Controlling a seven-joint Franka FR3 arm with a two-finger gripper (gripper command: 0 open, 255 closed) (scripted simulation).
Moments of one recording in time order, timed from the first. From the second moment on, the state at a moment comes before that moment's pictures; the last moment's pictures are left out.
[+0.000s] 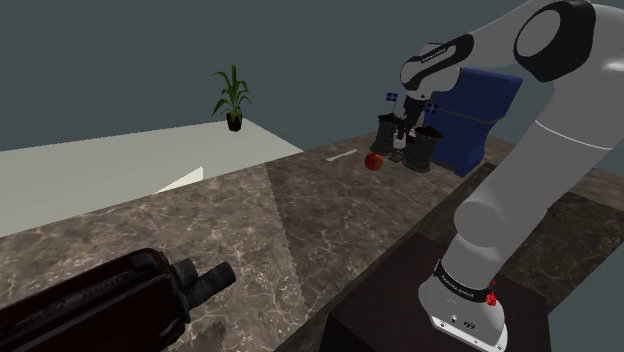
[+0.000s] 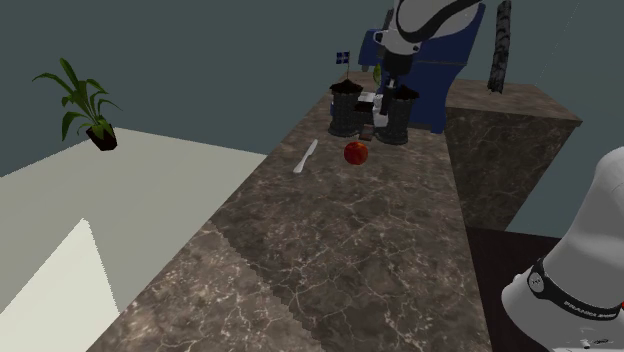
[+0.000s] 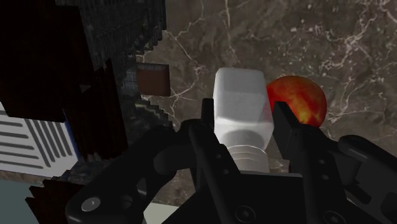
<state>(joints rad) -0.36 -0.12 -0.46 -2.16 -0.10 2.19 -0.62</state>
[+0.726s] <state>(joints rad) -0.36 -0.05 -0.47 -2.25 -0.07 2.34 -0.63</state>
